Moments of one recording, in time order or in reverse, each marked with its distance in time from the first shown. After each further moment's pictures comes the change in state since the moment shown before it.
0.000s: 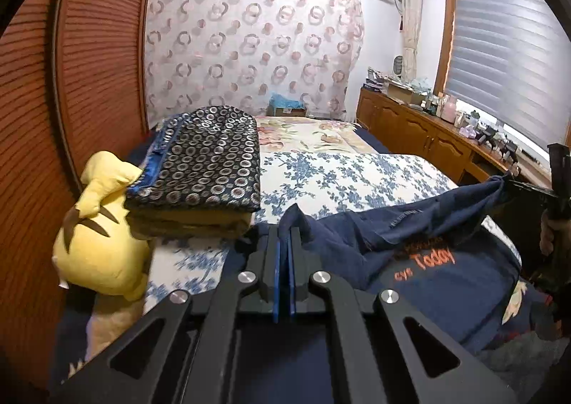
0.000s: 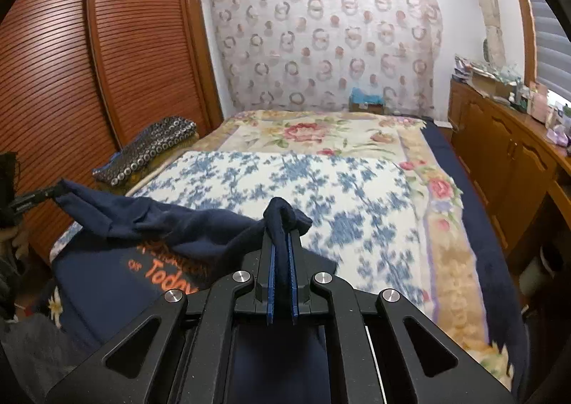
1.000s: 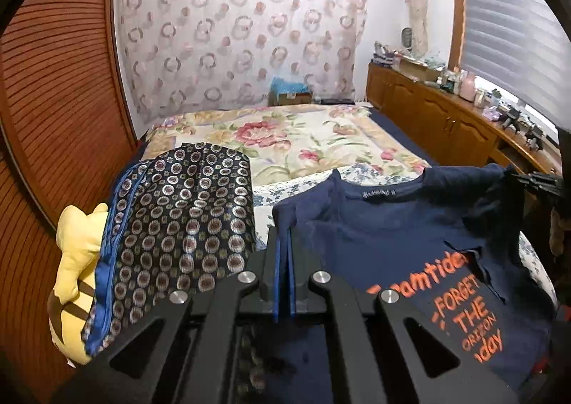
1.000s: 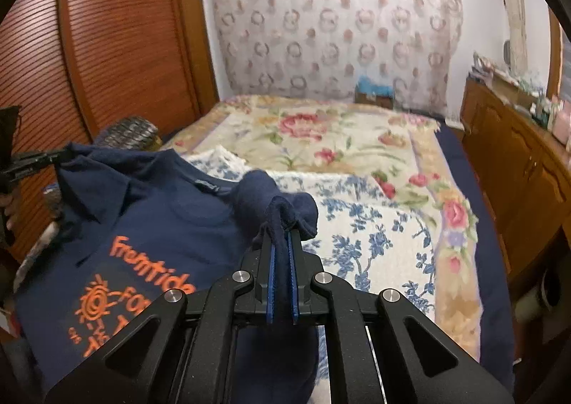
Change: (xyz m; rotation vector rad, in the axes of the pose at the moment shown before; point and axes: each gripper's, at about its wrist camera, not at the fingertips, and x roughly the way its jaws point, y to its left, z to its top) left arm 0.162 -0.005 0.127 0.080 0.102 0.032; right arm 0.147 -0.029 0.105 -0.060 0.080 0.006
